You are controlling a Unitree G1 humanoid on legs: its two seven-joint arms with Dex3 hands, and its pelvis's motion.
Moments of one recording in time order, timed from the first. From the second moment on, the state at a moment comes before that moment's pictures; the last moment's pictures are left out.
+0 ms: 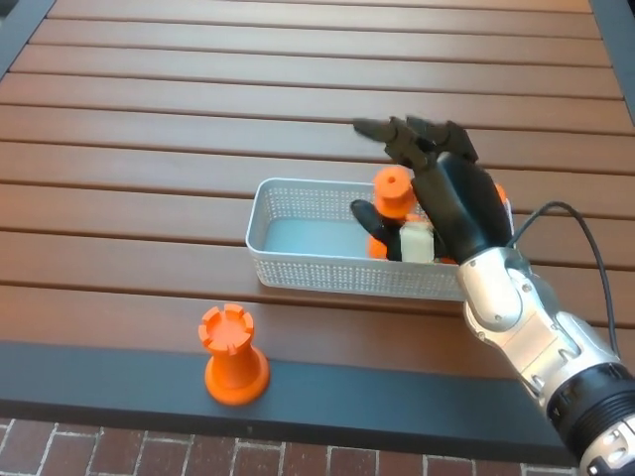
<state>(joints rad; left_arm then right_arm) 0.59 -0.02 0.27 1.05 -0.25 -0.84 -0.30 -0.72 -0.16 0.34 0.81 -0.54 -0.35 -0.37</state>
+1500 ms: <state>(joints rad) 0.54 0.01 0.26 1.14 -0.21 -0.86 -0.27 -0.68 -0.28 0.48 0.40 -0.67 0.27 0.10</state>
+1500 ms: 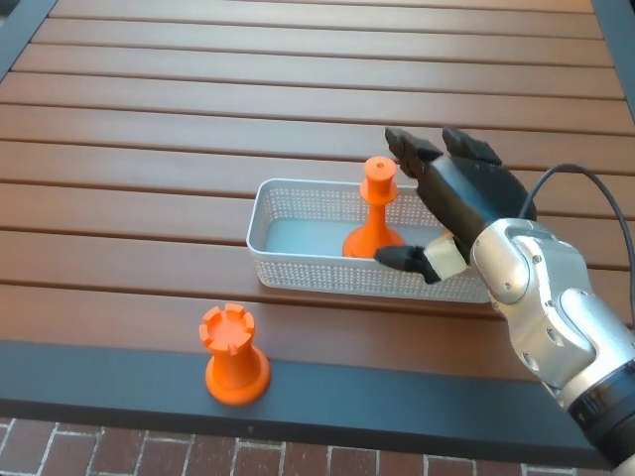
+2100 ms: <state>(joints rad) 0.51 0.02 0.30 1.20 -0.21 -0.87 -0.31 -0.72 -0.31 0.52 0.27 -0.71 0.32 0.22</state>
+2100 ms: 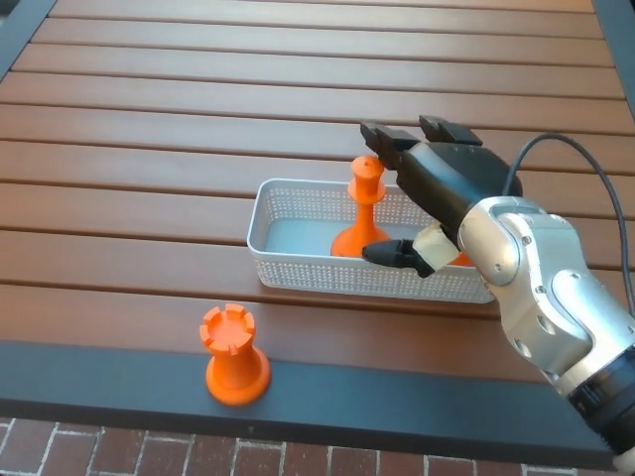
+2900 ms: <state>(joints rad) 0.52 0.02 0.31 1.17 -0.20 -0.88 -0.31 -0.78 -0.54 0.42 -0.21 -0.74 0.32 0.40</state>
